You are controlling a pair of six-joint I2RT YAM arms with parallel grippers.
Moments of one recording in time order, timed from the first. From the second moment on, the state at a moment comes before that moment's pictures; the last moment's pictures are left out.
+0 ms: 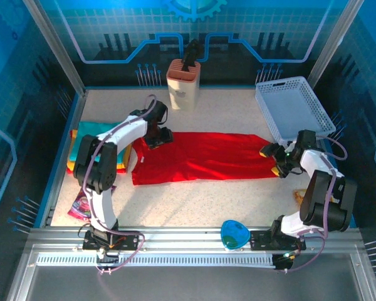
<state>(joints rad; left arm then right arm) -0.33 1.89 1.40 -0.77 0.09 -0.66 -0.31 1.46 0.79 -0.57 -0.52 0.56</state>
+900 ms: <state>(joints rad) -0.47 1.70 0.98 -0.68 0.02 -0.75 -0.22 1.62 0.95 -0.51 -0.42 0.65</state>
